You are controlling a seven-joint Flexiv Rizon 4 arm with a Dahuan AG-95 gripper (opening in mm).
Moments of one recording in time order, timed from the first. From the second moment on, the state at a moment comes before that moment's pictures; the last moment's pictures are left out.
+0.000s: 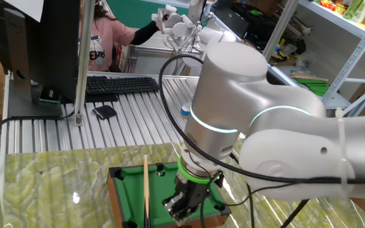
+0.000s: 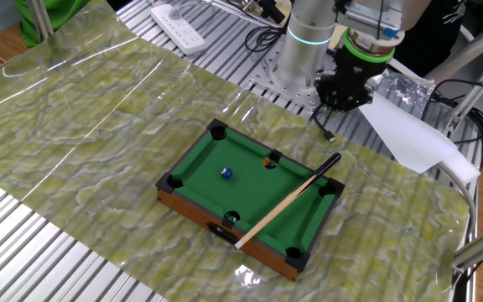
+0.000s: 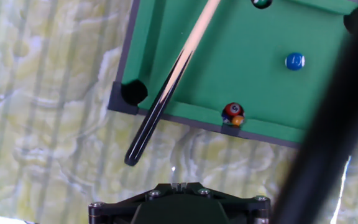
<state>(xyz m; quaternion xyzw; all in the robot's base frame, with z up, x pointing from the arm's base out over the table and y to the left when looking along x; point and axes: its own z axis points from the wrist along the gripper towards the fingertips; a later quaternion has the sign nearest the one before) 0.303 0.172 0.184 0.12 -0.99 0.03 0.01</state>
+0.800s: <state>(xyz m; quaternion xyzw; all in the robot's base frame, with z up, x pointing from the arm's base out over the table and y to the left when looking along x) 0.309 0.187 0.184 0.07 -1.00 0.04 -0.01</state>
